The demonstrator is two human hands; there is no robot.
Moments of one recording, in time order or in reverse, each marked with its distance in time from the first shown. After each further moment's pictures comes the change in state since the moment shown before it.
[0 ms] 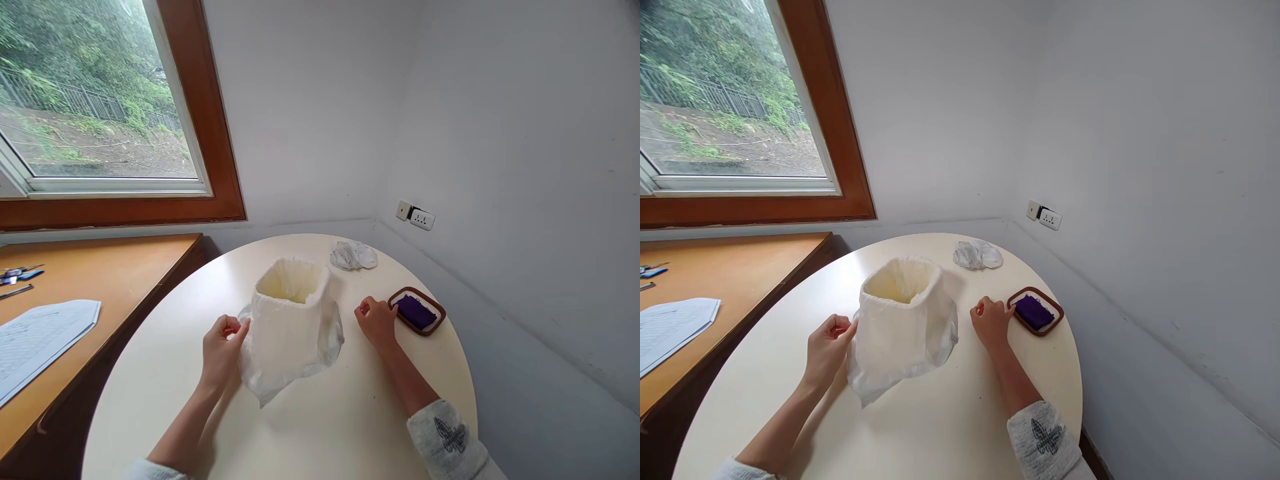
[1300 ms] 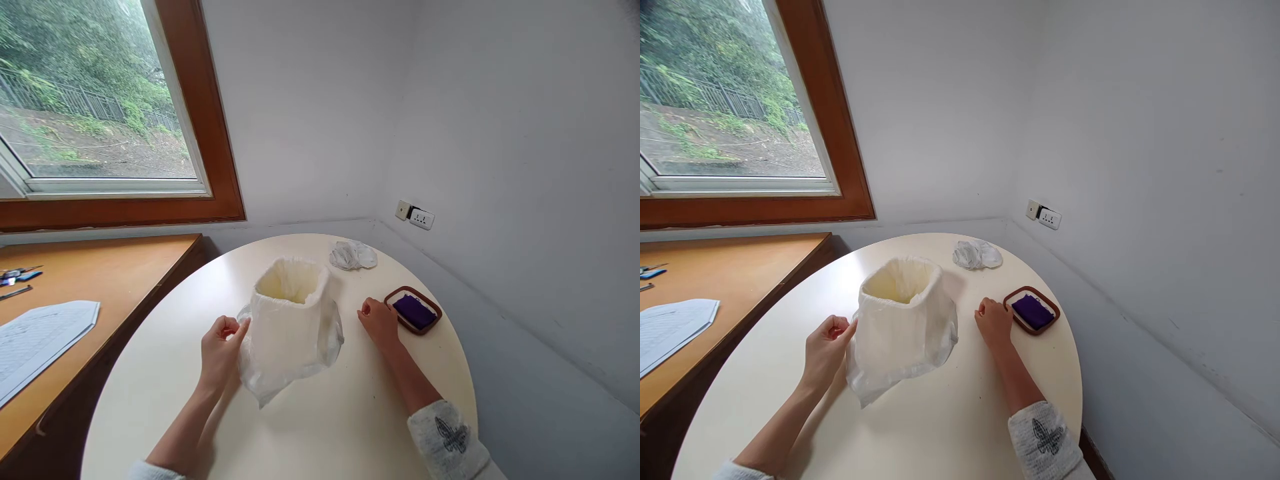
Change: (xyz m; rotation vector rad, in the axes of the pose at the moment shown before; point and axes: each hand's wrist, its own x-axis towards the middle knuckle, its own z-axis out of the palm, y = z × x) left_hand -0.001 0.000 0.001 -0.027 0.005 -0.030; right_hand 0.005 0.012 0.000 -0.142 -0.068 -0.029
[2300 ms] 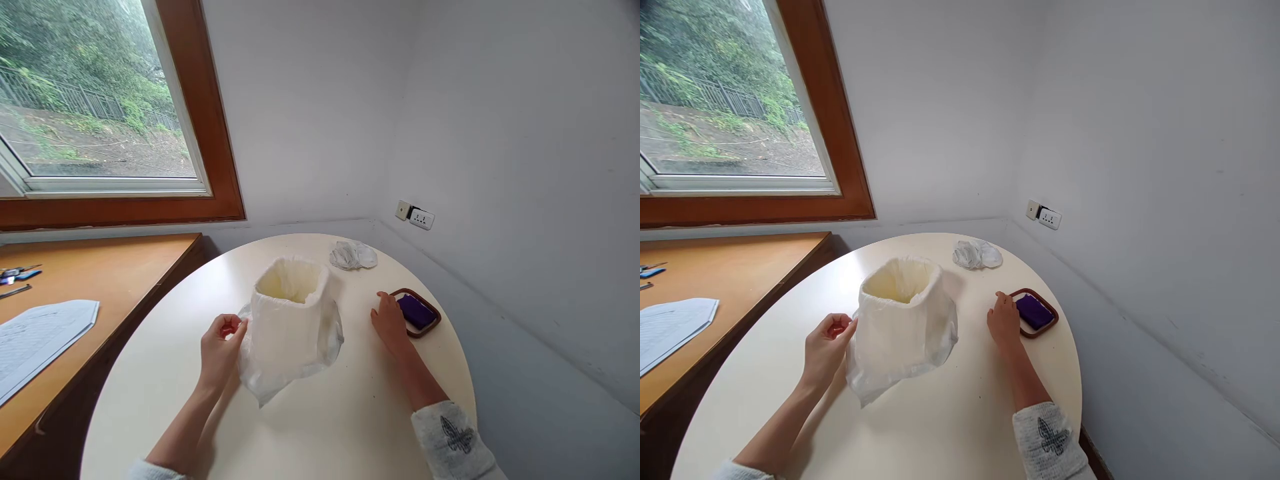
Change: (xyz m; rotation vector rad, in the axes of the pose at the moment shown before) left_hand 0.001 0.004 0.000 0.000 0.011 0.014; right_hand 0.006 0.025 0.001 -0.097 0.001 0.063
